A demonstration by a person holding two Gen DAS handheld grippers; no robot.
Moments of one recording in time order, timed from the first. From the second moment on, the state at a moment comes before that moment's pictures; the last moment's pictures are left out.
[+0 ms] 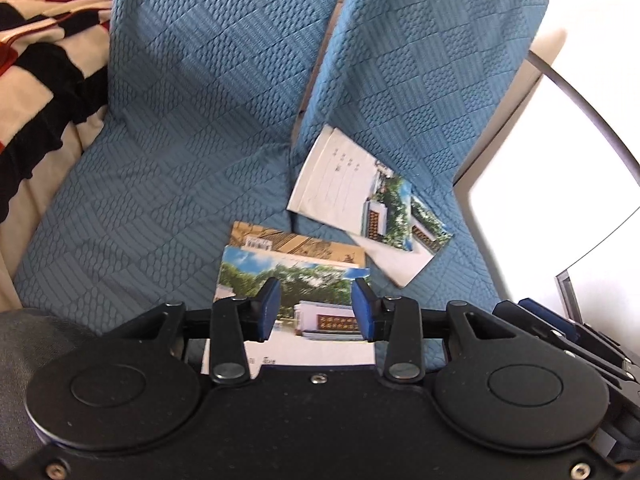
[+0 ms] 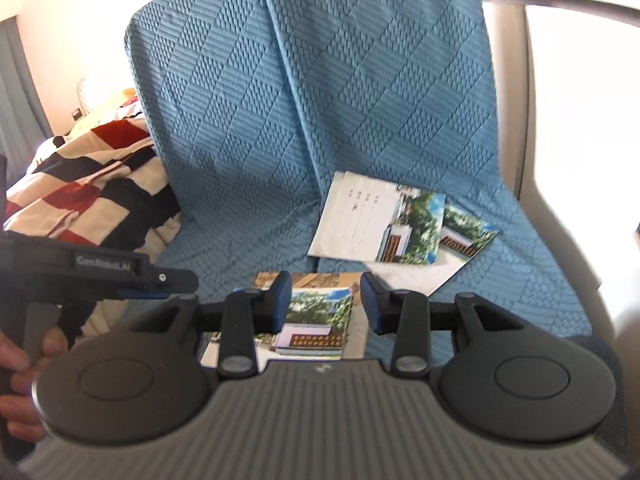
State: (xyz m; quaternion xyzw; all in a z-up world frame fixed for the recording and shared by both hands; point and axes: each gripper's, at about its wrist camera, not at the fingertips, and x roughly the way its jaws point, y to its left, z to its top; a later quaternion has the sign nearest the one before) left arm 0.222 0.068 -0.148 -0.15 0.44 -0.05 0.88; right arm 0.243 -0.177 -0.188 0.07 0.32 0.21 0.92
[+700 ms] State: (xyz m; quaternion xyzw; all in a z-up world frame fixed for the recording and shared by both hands) left arm 0.198 0.027 -0.116 -0.11 0.37 -0.07 0.92; right arm 0.227 -0.229 -0.182 0.08 0.29 0.16 0.94
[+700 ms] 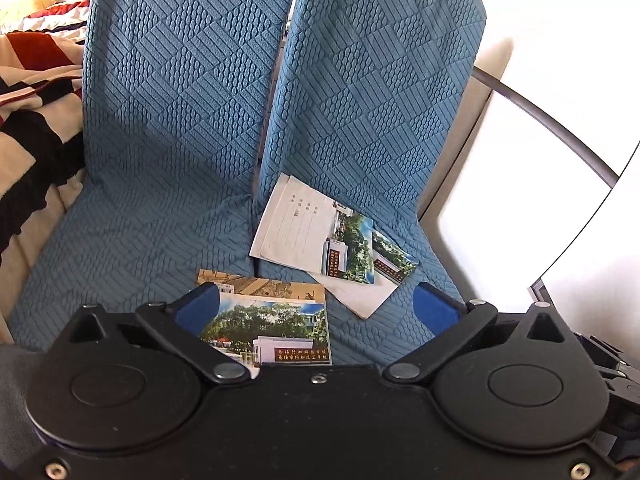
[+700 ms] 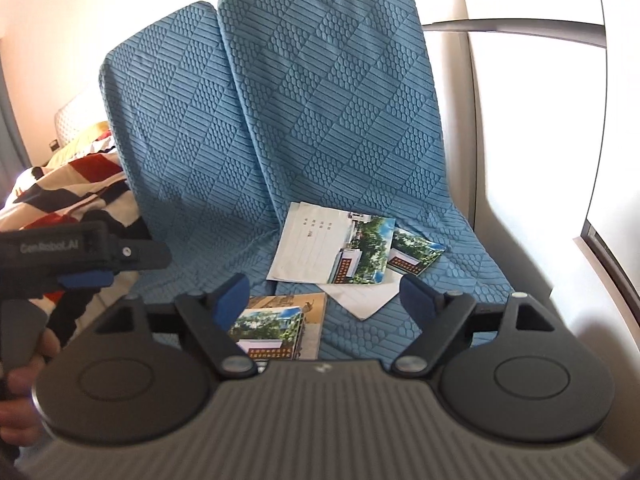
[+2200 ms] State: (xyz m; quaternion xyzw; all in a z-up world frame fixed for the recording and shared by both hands) left arm 0.472 0.011 -0.286 -0.03 0.46 -0.12 0.88; right arm 0.470 -0.214 -0.321 0.09 0.39 0.14 0.90
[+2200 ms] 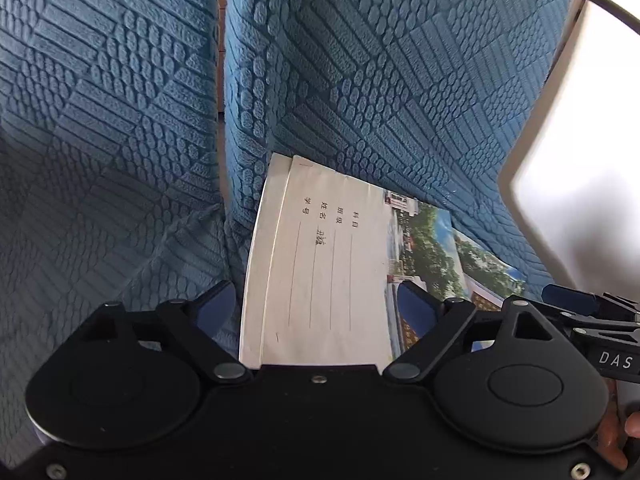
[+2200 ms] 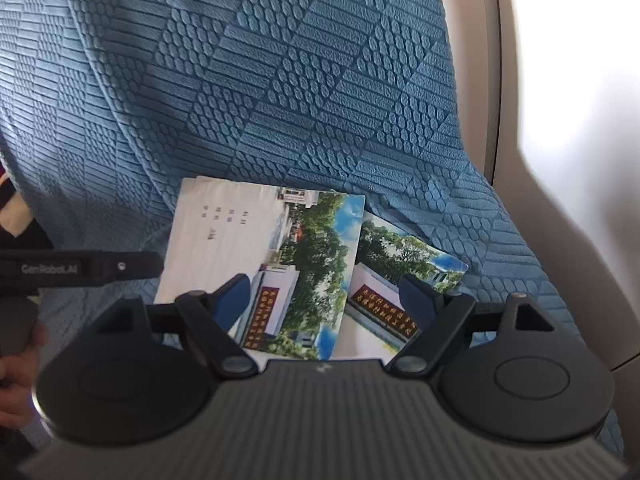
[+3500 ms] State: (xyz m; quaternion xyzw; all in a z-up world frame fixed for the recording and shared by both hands) left arm 0.539 0.010 -0.367 -0.07 0.51 -0.12 0.85; right arm 0.552 -0.237 -0.371 0.31 0.37 0.23 0.84
